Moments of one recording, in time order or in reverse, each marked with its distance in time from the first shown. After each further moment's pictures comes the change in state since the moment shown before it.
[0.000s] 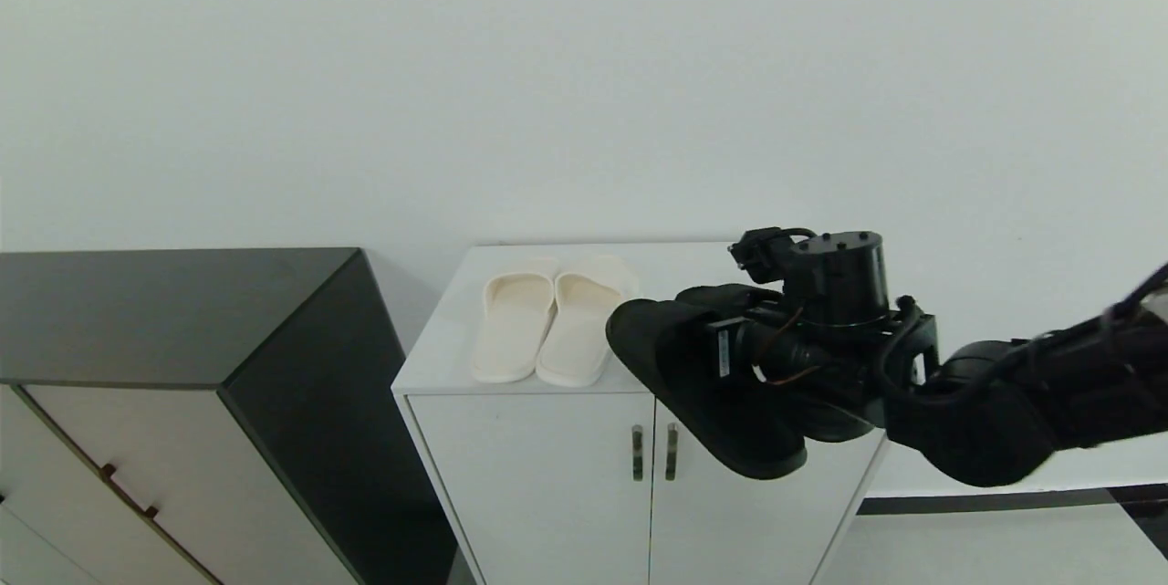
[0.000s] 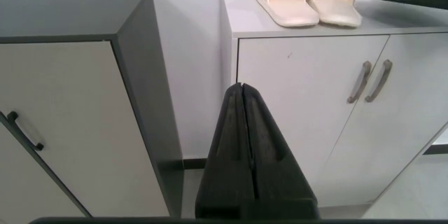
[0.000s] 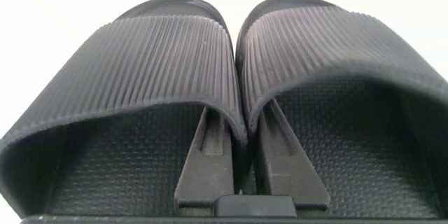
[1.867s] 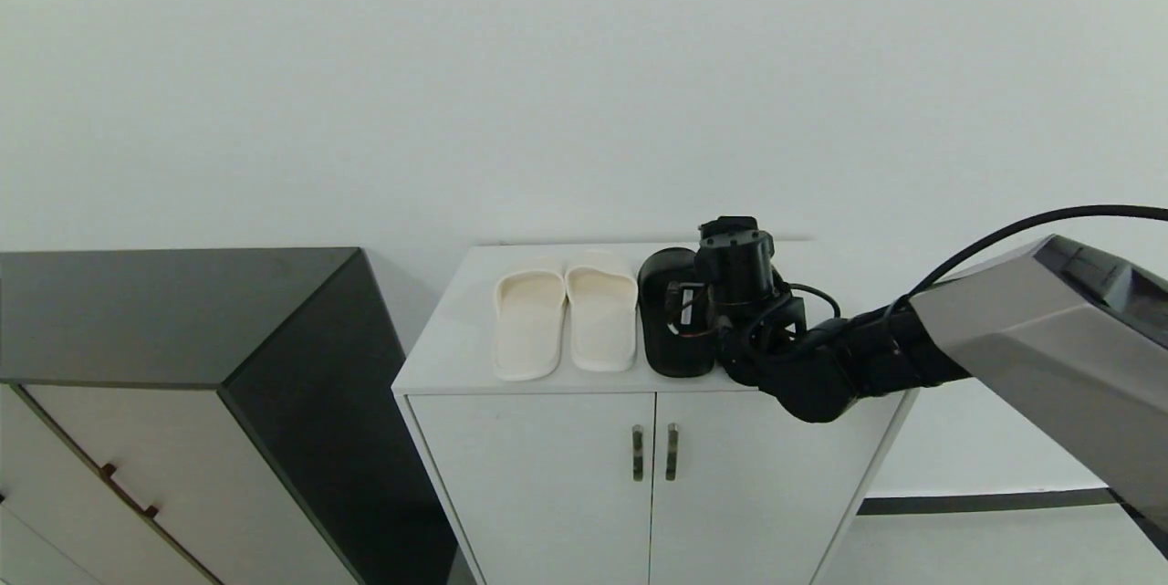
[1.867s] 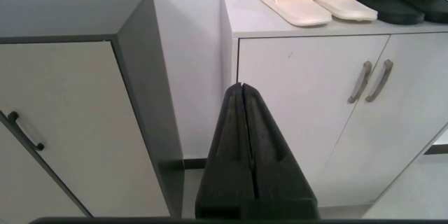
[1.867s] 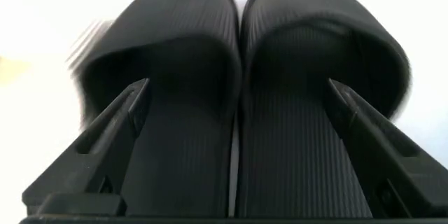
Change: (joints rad) left arm 0.000 0.000 0.000 0.000 0.001 0.001; right arm -0.020 0.354 -0.441 0.036 -0.504 0.073
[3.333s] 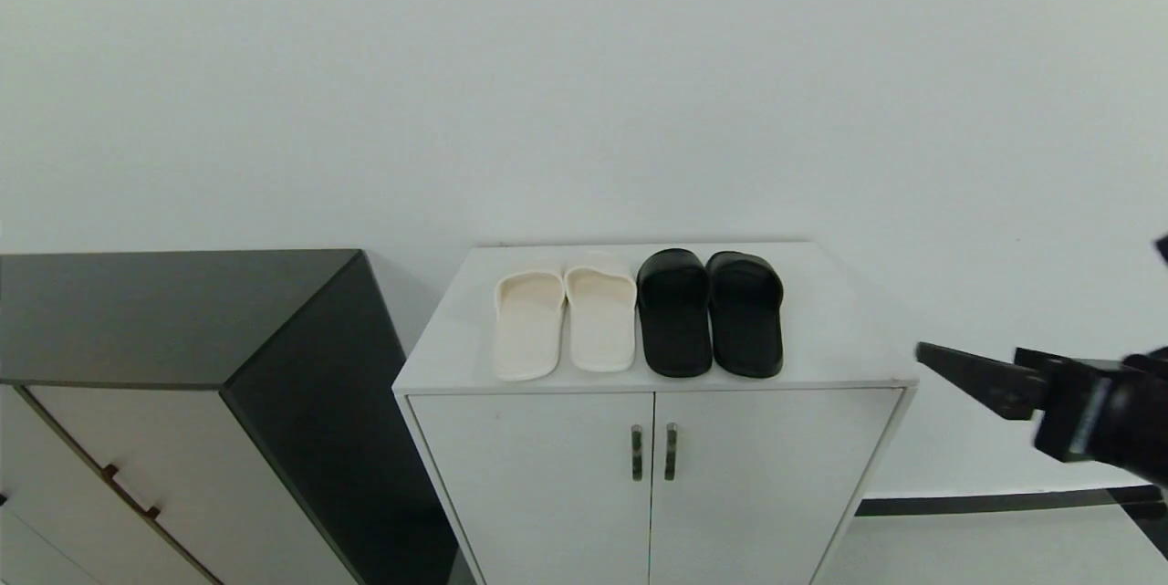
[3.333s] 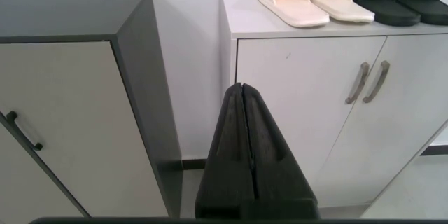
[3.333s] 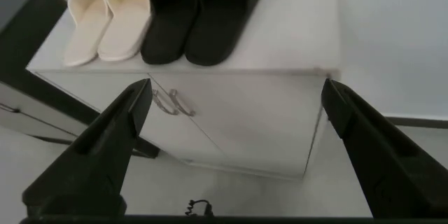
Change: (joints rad) left arm 0.000 0.000 0.000 0.000 0.000 -0.006; right arm -0.022 -1.090 0.850 0.234 0.306 0.102
